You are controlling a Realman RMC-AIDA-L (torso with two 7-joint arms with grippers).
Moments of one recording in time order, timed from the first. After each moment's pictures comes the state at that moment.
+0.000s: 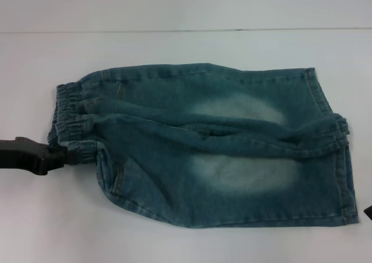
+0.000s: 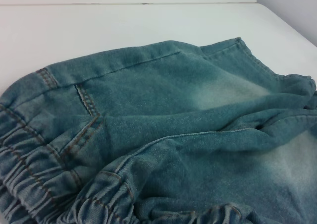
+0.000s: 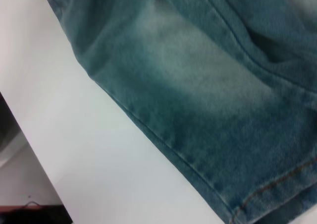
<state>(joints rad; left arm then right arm) -0.51 -2.05 0.53 0.91 2.43 1.65 -1.84 0.67 1.89 -0.71 -0.86 -2.71 -1.94 2.00</state>
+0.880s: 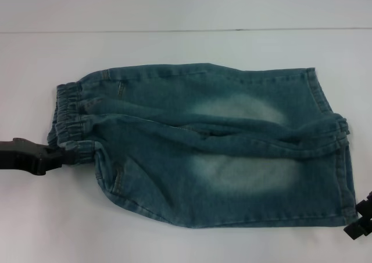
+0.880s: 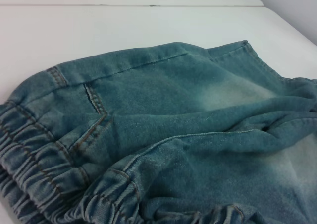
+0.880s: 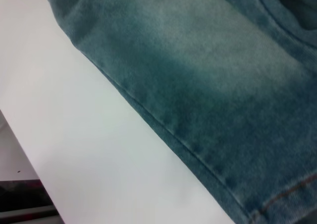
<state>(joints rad) -0.50 -2.06 0.52 0.91 2.43 1.64 -1.84 0.68 1.97 -0.79 -0.84 -2.77 -1.85 2.03</state>
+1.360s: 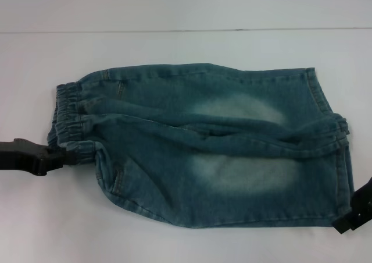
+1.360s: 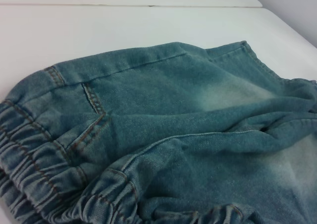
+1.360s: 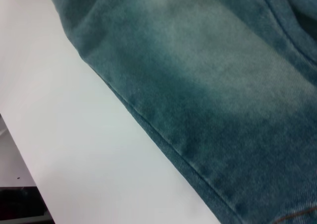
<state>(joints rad) -0.50 -2.06 0.52 0.91 2.43 1.64 -1.84 0.70 1.99 -0.78 -0.81 -2.76 -1.81 2.01</state>
